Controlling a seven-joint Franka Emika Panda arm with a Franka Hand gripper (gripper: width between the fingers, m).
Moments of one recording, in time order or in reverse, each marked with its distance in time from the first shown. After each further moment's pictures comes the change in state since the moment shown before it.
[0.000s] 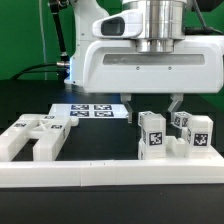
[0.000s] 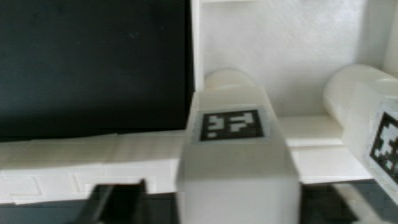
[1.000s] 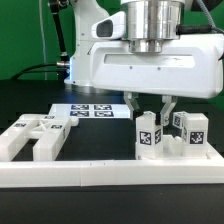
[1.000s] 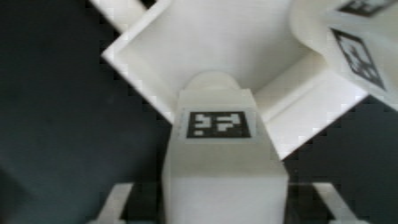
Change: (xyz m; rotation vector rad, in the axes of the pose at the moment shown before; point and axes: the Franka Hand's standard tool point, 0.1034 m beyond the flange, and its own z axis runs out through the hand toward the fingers) arm -0.002 -0.003 0.001 0.003 -0.006 0.821
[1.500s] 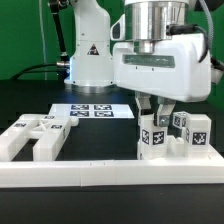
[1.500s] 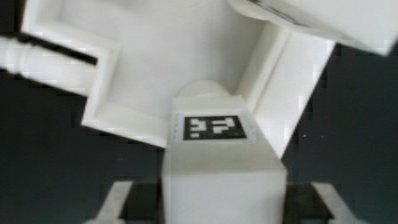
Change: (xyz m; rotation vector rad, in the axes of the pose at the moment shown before) arm -0.002 -0.001 0.000 -0.001 -0.010 0.426
